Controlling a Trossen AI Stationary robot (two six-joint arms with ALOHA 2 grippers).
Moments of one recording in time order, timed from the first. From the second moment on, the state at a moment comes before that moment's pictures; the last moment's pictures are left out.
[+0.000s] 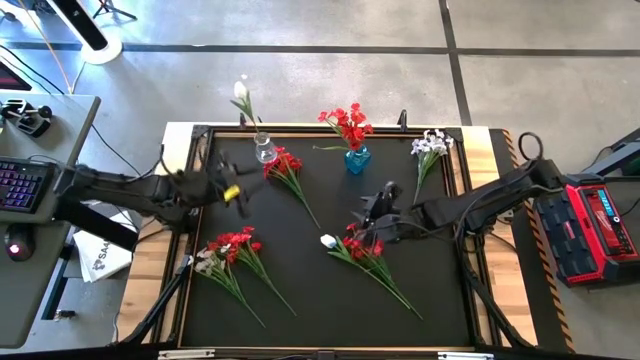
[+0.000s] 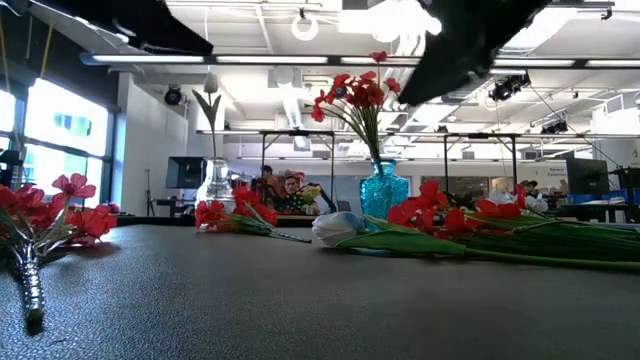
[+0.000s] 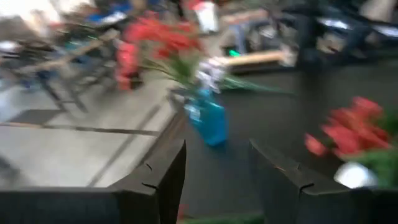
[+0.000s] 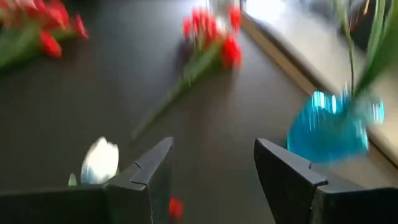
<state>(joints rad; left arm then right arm) -0.13 0.72 0.54 -0.08 -0.57 0.17 0.30 1.38 0.94 -0.43 0.72 0.46</state>
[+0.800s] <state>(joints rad) -0.25 0.98 0.54 -0.04 -0.81 0.12 -0.41 1.39 0.59 -0.79 0.47 1.01</state>
